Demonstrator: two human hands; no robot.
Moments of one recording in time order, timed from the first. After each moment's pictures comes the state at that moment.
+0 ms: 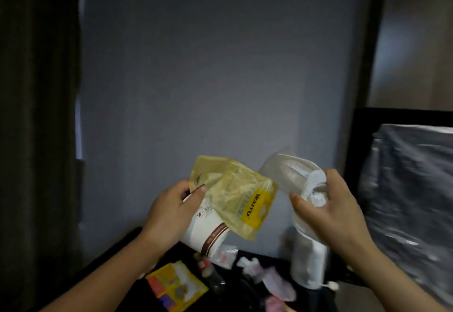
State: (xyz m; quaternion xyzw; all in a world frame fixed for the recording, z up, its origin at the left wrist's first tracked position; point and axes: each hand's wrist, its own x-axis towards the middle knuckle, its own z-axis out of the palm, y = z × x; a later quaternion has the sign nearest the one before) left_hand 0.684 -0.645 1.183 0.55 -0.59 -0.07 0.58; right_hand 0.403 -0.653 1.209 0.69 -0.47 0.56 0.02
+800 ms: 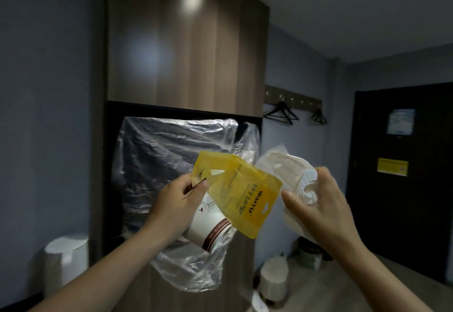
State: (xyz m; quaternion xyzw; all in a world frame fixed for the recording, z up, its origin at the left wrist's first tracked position) left_hand 0.169 -0.565 1.211 0.20 -0.79 -0.29 0.50; right_hand -0.002 -0.363 1.213 0.42 -0.69 0.51 0.30
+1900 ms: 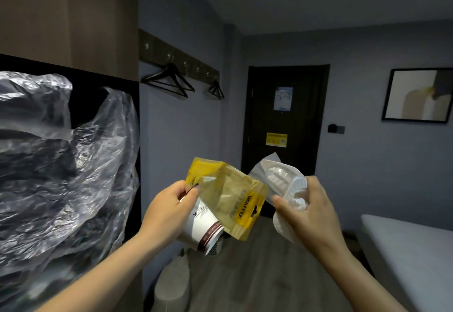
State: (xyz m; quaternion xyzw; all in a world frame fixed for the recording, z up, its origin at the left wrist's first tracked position) left_hand -0.375 -0.647 1.154 0.04 -0.85 -0.37 0.38; right_hand -0.414 -0.384 1.166 0.17 -0.82 0.45 0.33
